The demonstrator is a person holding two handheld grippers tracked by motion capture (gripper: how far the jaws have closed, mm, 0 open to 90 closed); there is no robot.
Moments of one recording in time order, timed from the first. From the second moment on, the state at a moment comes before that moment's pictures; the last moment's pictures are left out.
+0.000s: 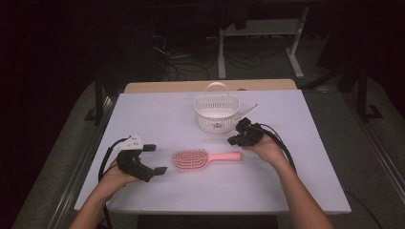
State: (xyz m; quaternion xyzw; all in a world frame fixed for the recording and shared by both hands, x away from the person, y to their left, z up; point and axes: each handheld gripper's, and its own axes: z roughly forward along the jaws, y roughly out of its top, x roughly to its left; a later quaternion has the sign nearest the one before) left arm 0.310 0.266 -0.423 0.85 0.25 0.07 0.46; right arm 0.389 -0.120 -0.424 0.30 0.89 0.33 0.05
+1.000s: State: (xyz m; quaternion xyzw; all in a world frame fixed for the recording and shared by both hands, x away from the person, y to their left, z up) left arm 0.310 0.267 -0.422 0.85 0.25 0.07 0.46; right arm 0.387 -0.120 -0.443 0.28 0.91 0.29 0.03
